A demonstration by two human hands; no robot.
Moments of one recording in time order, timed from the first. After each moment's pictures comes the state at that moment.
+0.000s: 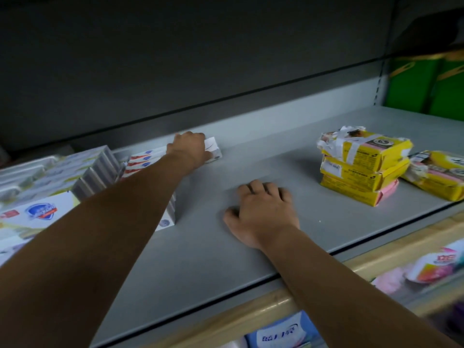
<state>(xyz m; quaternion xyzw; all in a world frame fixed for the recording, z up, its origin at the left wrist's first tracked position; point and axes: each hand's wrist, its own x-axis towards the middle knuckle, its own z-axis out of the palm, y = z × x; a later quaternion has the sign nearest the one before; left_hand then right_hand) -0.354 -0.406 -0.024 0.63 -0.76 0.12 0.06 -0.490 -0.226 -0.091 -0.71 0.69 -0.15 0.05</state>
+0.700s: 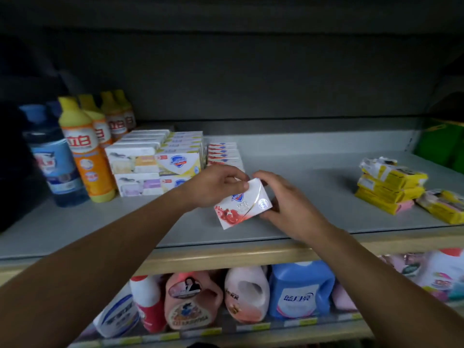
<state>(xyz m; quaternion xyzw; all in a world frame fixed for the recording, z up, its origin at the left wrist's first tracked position) -0.227 -0.160 -0.013 0.48 -0.76 -0.31 0.31 -0.433 -0.142 -0.056 -0.83 0.43 -0.34 0.11</state>
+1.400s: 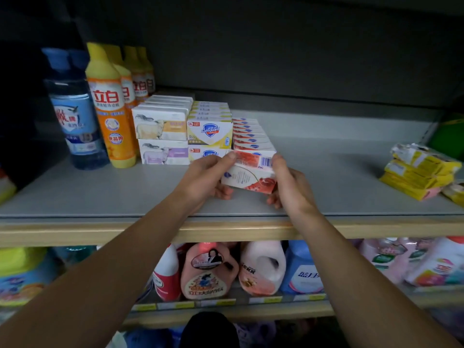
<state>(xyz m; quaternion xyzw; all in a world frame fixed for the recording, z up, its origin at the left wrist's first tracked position) -0.160 -0.137 -0.074 0.42 -0.53 -0.51 0.53 -0.342 -0.128 -0.071 -0.54 0.58 -0.51 0.34</state>
